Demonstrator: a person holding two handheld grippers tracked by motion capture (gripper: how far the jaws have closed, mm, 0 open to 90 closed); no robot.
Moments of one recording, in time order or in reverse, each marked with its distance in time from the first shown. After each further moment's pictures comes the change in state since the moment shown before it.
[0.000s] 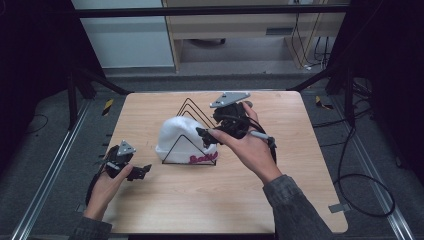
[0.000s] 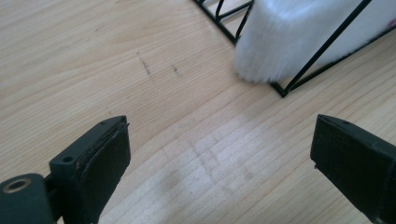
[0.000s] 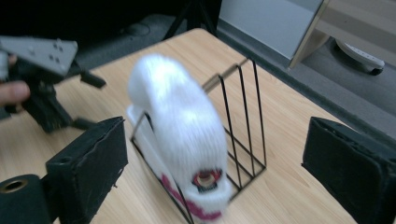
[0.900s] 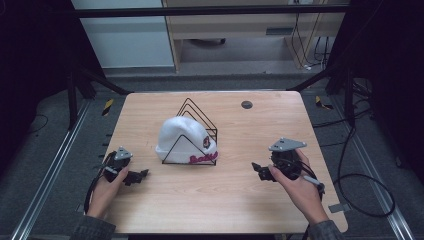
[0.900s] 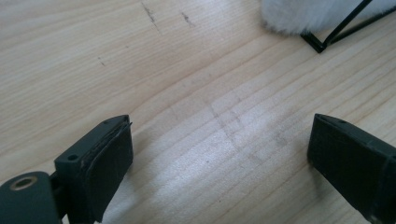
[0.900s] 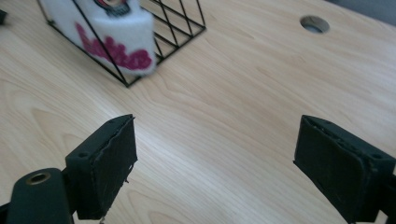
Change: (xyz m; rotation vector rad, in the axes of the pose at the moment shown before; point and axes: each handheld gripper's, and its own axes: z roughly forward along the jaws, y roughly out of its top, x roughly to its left) left arm 0.013 -0.031 0.020 0.024 -0.041 -0.050; right arm -0.051 -0.176 -0.042 0.127 -0.134 0.140
